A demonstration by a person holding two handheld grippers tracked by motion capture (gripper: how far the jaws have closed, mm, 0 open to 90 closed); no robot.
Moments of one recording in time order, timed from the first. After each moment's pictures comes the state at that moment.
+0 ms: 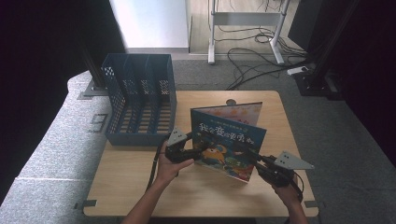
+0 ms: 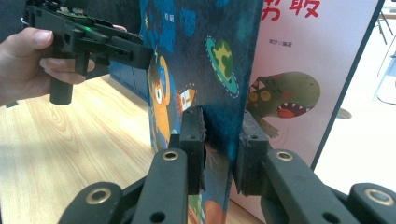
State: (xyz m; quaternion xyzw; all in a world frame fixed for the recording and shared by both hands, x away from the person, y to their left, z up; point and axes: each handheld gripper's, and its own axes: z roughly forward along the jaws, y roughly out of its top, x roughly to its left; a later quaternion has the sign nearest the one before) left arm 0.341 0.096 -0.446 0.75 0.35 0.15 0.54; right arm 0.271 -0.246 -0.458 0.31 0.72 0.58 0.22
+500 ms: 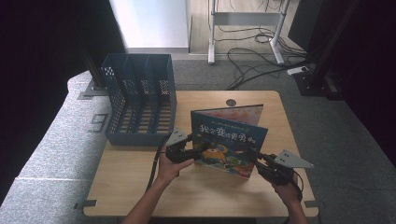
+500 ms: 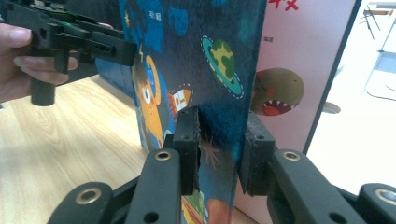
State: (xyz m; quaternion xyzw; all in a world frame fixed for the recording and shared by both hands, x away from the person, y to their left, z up) left arm 0.340 0.094 -0.446 0.75 0.34 0.14 0.55; right arm 0.276 -0.247 -0.461 0.33 0.71 0.57 0.23
